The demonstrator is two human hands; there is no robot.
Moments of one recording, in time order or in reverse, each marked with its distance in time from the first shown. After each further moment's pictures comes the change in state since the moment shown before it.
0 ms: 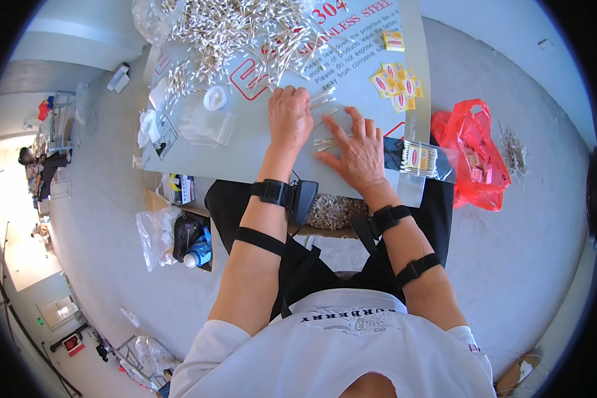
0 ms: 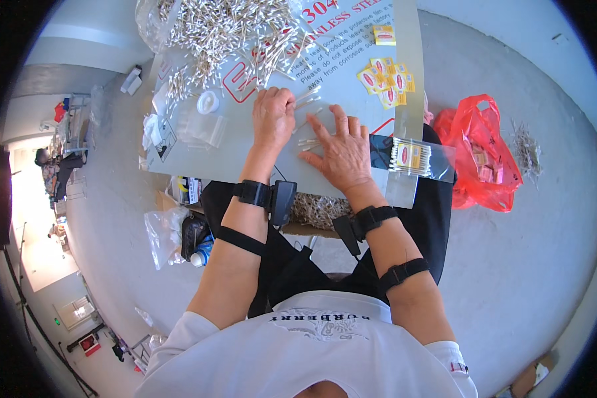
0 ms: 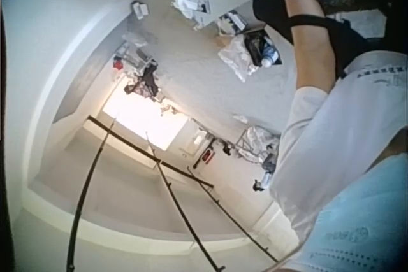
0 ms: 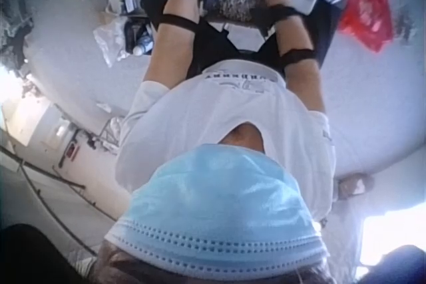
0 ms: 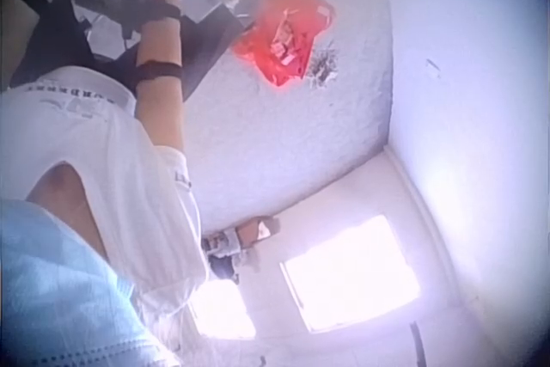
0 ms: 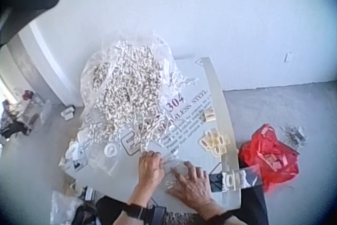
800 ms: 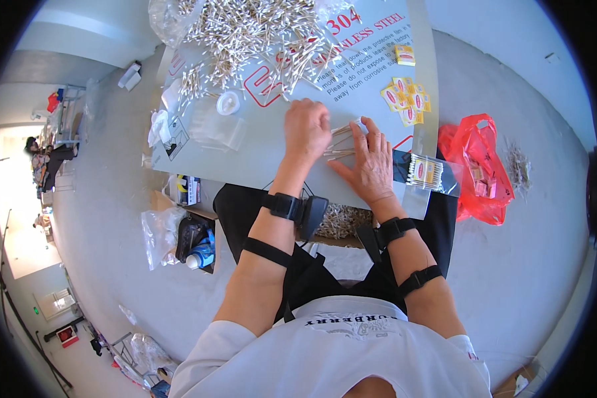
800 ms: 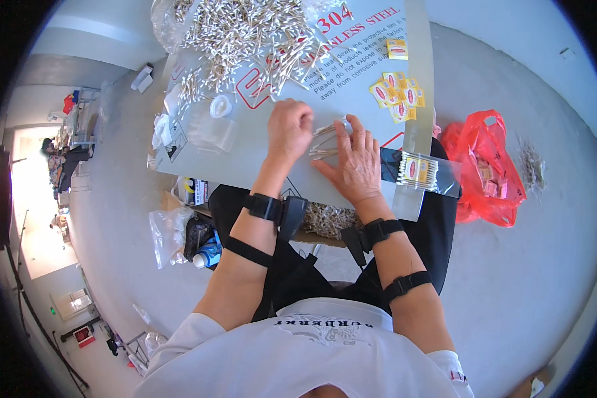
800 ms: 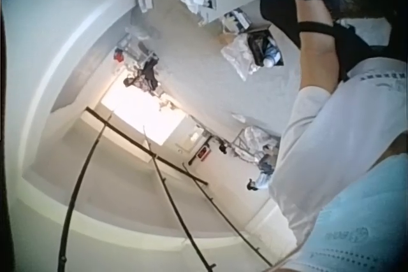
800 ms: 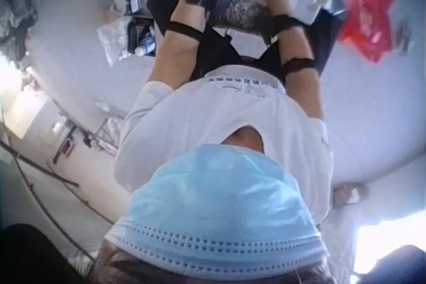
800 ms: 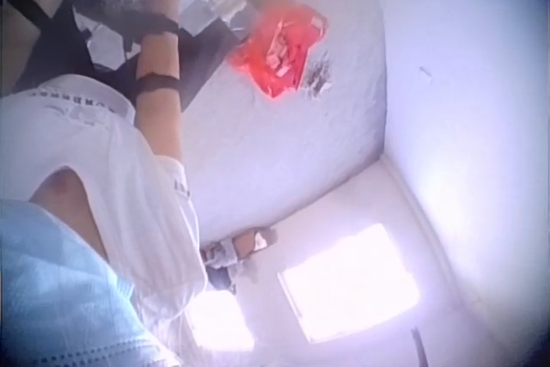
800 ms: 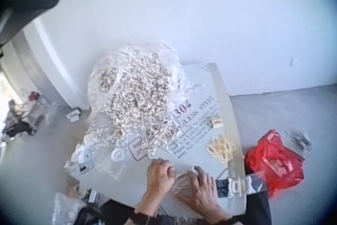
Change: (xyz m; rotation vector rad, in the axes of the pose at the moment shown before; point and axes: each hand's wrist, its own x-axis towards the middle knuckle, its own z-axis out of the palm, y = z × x) left_hand -0.002 0.013 -0.001 -0.181 -0.113 -0.016; right_hand -0.004 0.008 0.003 0.134 0.090 0.038
